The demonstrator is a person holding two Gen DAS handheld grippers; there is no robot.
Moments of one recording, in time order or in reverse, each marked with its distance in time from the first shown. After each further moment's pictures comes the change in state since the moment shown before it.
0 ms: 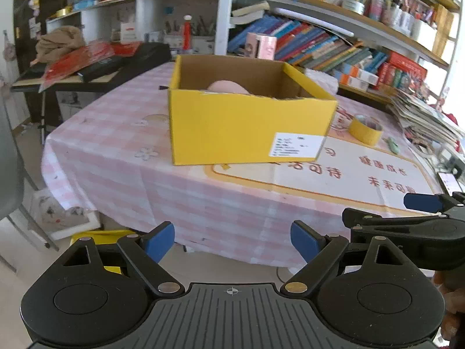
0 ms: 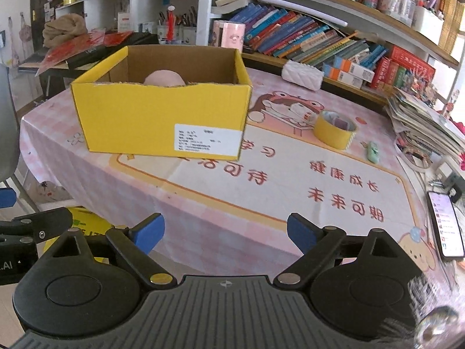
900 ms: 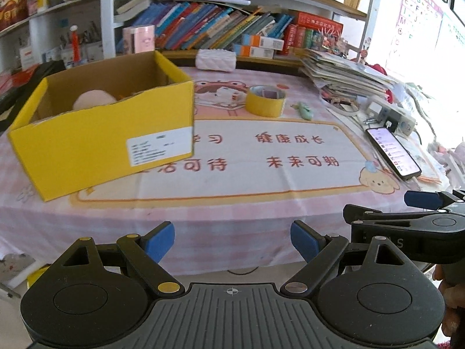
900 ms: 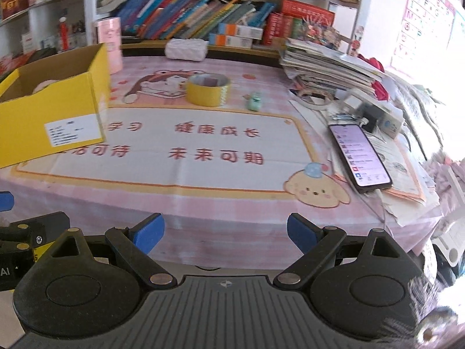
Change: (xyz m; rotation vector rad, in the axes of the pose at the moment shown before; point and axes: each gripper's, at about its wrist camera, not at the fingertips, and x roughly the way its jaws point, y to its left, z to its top) left arm 0.041 -0.114 0.012 0.231 0.055 -0.246; right arm -0.020 -0.117 -0.043 0.245 0.057 -0.260
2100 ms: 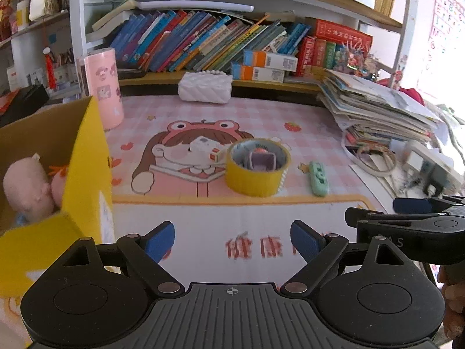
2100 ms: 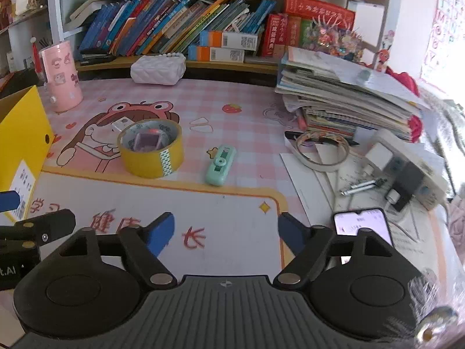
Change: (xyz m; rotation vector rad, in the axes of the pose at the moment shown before) left arm 0.142 -0.065 0.131 -0.041 -0.041 0.104; right arm 0.152 -0.095 0.136 -0.022 -0.005 0.124
